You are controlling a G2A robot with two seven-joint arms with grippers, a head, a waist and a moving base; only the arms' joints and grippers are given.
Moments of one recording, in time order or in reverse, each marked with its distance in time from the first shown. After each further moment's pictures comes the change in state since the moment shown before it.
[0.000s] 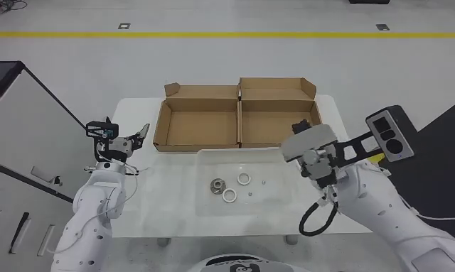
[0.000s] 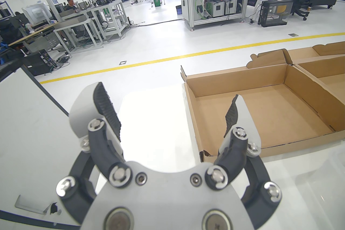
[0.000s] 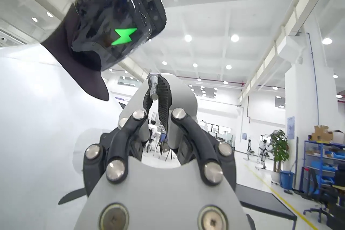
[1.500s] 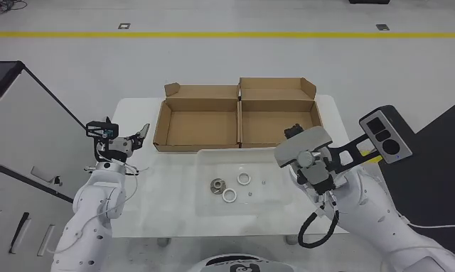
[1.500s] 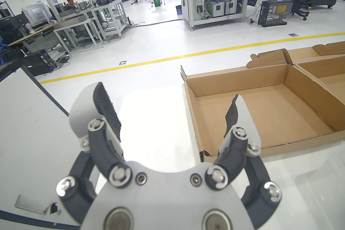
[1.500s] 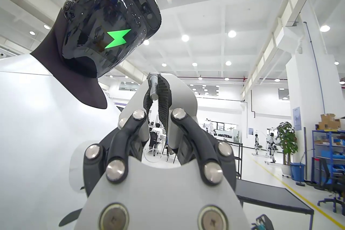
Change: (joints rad) left arm 0.000 0.000 0.000 0.000 0.000 0.000 0.000; right arm -0.074 -0.066 0.036 -0.069 0.186 0.012 0.189
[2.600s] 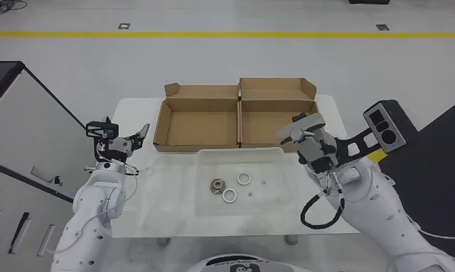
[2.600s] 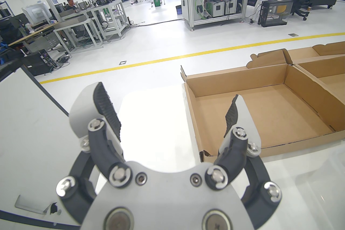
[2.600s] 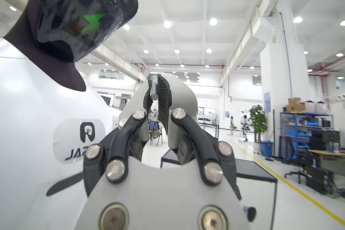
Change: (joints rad) left arm 0.000 0.000 0.000 0.000 0.000 0.000 0.000; right arm -0.110 0.037 0.200 0.075 0.019 -0.035 0.166
